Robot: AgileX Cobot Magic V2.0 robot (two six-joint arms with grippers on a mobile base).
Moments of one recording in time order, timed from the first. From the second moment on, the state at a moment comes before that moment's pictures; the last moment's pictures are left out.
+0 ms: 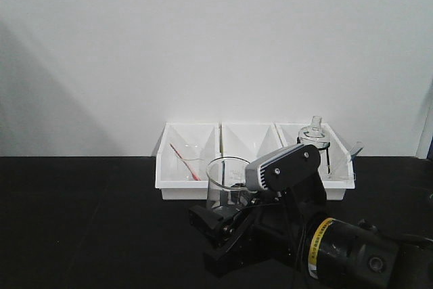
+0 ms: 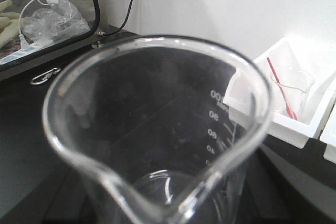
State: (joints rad) left arm 0.07 -0.02 0.04 -0.06 0.11 0.16; right arm 0.61 1.39 -0.88 -0.71 -0.24 0.74
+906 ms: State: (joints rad) left arm 0.07 -0.02 0.04 -0.06 0.11 0.16; right arm 0.61 1.39 -0.88 -0.71 -0.24 0.74
